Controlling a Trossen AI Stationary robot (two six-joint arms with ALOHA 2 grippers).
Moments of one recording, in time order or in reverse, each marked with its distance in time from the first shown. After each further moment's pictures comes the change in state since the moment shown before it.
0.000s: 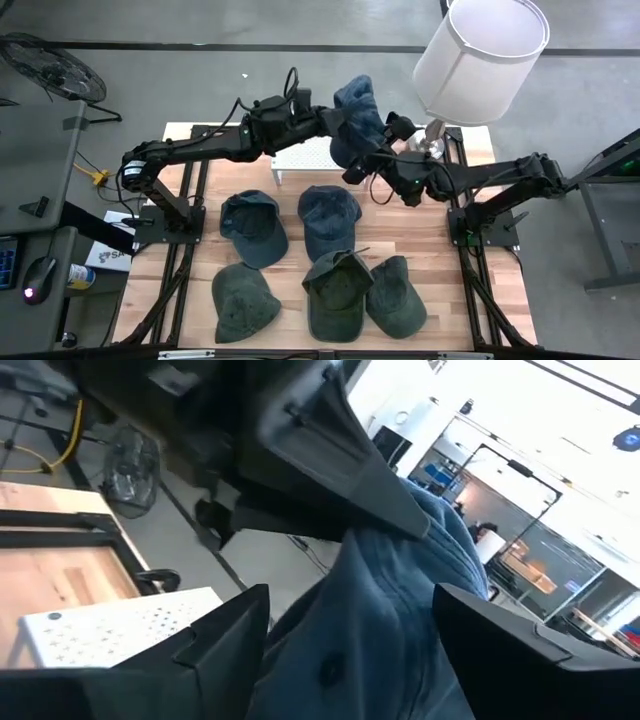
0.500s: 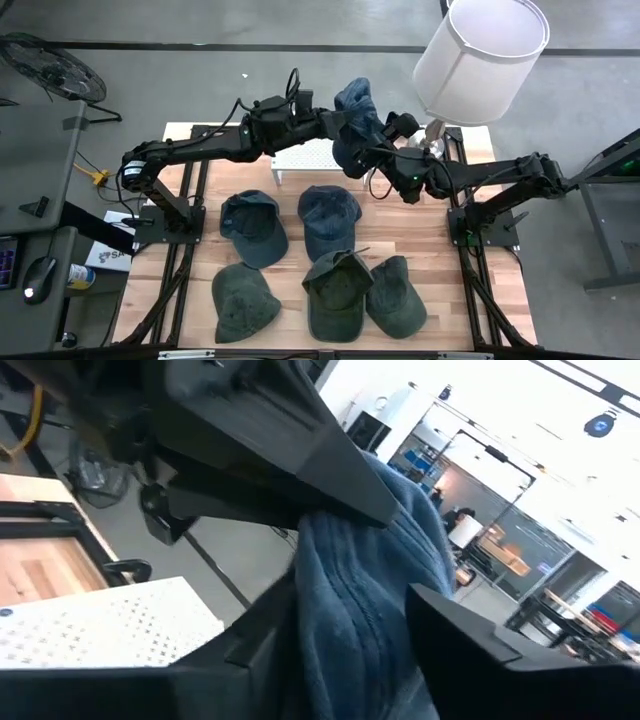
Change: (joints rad) left arm -0.001 0.000 0.000 0.000 0.044 0.000; right arm -0.019 0.000 0.000 -0.008 0.052 -0.001
